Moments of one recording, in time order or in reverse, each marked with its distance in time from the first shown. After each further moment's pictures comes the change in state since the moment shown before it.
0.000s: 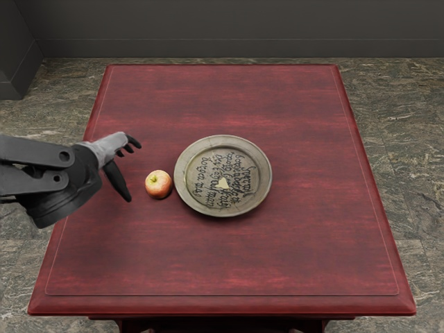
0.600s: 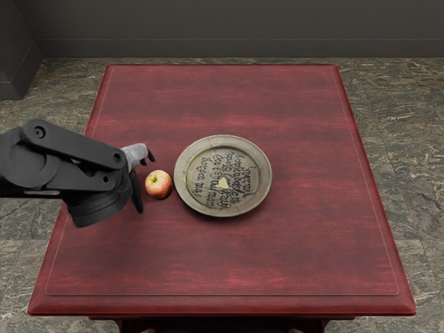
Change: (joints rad) left arm -0.135 -0.251 0.150 0.064 -0.220 0.002 0.028; right arm 0.000 0.000 -0.001 0.000 0.000 0.000 0.000
